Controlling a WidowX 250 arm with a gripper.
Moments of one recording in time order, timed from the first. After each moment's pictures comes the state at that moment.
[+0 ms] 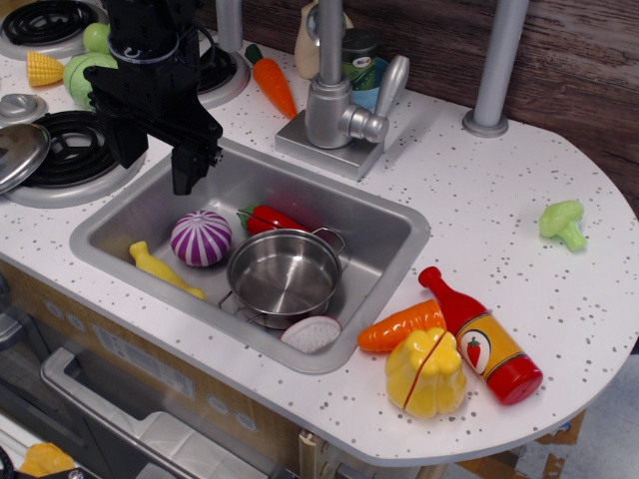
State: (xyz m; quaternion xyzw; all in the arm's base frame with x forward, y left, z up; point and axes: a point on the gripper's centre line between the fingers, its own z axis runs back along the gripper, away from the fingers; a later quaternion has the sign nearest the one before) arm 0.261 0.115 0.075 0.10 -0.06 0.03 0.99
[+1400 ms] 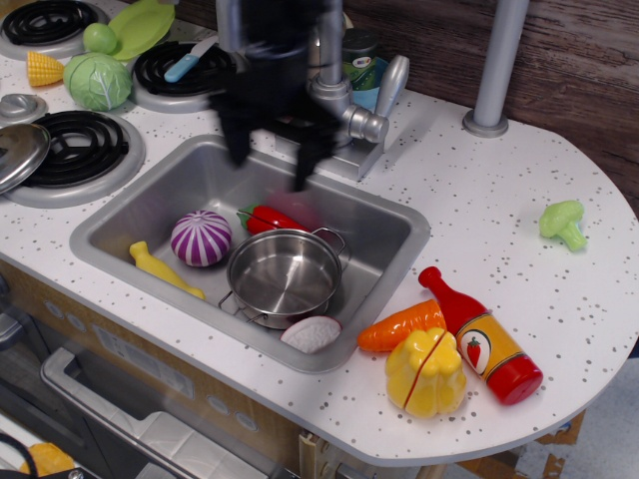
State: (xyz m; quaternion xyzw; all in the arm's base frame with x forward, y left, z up) arm 0.321 0.025 0.080 0.06 -0.06 0.05 1.00
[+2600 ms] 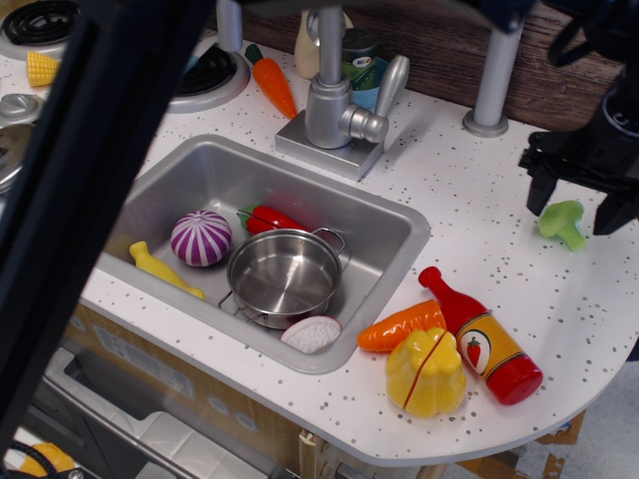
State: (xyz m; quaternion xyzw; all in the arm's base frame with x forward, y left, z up) arm 0.419 -0.152 0.037 0.06 -0.13 0.09 0.99
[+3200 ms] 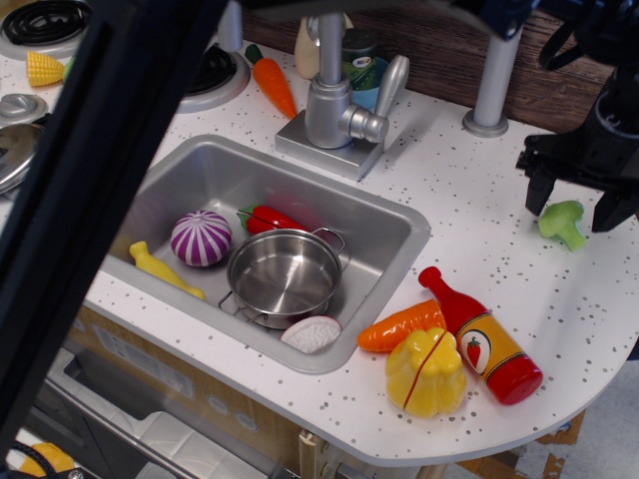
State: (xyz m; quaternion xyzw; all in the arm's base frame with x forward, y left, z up) arm 0.426 -0.146 0.023 0.04 -0.13 0.10 0.99
